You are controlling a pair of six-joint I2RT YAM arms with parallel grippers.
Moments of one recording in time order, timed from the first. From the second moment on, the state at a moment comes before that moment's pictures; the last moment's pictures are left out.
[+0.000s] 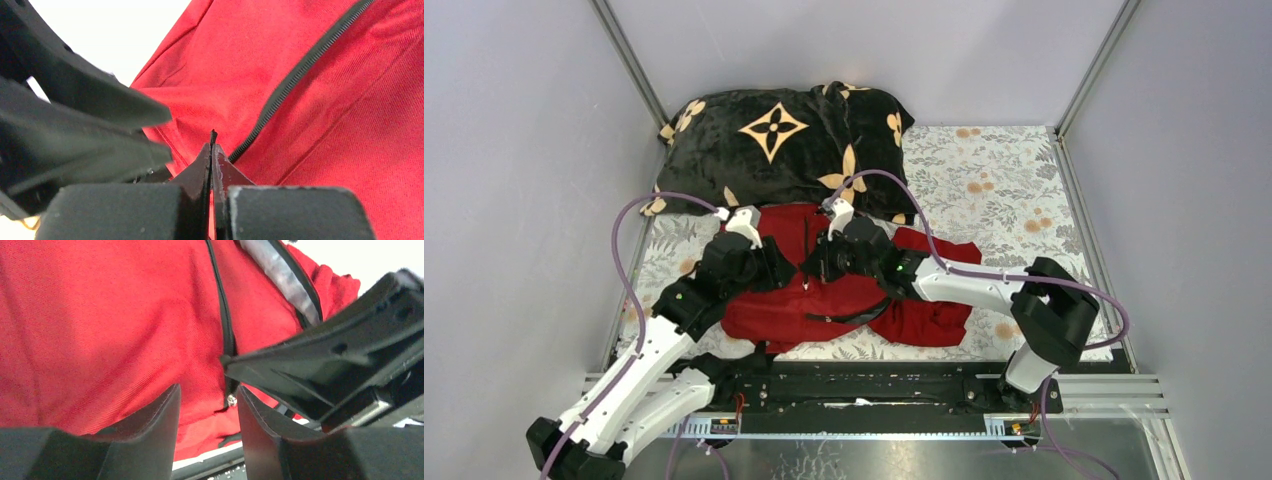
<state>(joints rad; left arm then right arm) -0.50 0.75 0.72 -0.56 -0.02 -0.57 1.00 1.63 1.01 0.24 -0.11 0.58</state>
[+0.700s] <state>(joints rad) -0.82 0.89 0.66 -0.56 -0.19 -0.77 0.92 1.67 1.04 0.20 -0.19 0.63</state>
